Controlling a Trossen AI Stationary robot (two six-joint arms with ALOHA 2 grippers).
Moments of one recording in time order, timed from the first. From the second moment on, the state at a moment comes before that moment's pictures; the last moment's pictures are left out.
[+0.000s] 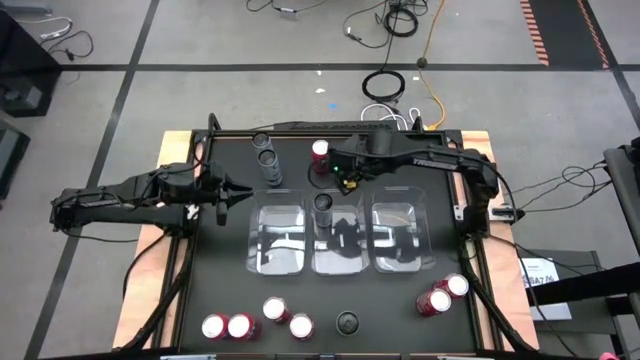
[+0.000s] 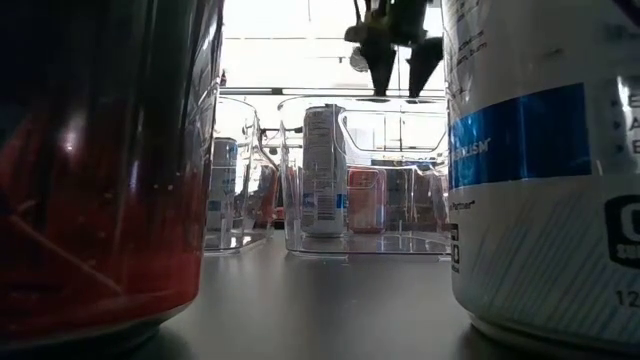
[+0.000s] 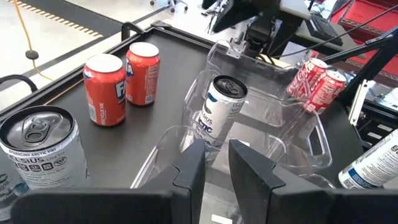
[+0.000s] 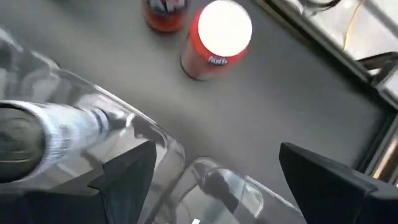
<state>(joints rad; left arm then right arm) 0.12 0.51 0.58 -0.41 -0.03 -0.28 -0.15 1.88 1.96 -1.51 0.34 0.79</state>
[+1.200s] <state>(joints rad) 0.12 0.51 0.58 -0.41 -0.03 -0.28 -0.55 1.82 1.62 -0.90 -0.09 -0.02</state>
